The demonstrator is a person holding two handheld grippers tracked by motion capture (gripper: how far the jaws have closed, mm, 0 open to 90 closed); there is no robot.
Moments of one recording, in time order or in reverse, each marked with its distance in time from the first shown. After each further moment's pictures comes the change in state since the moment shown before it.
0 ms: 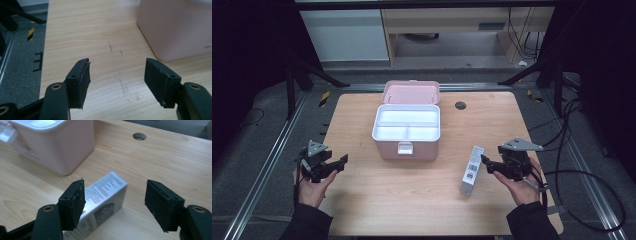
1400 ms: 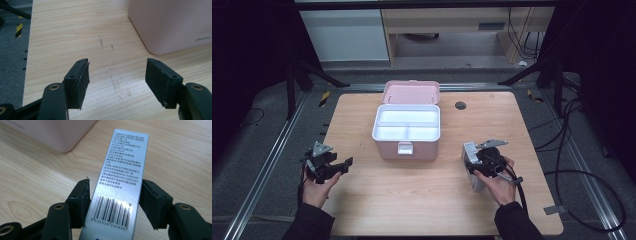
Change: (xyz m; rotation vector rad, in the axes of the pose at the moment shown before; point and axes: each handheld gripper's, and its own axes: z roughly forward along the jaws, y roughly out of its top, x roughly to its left) left arm -0.005 -0.004 0.011 0.055 -0.062 0.011; right arm 0.023 -0.008 0.065 0.220 0.017 -0.010
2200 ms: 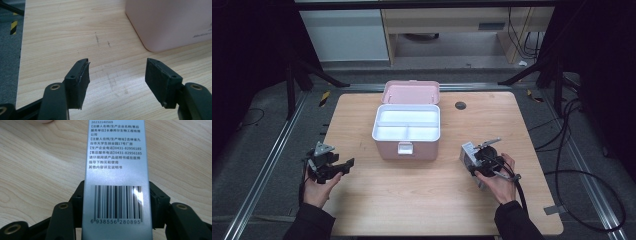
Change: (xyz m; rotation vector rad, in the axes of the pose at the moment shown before) left arm -0.002 0.000 0.003 0.024 -0.021 -0.001; right arm -0.006 -0.001 0.016 0.197 -0.034 -0.009
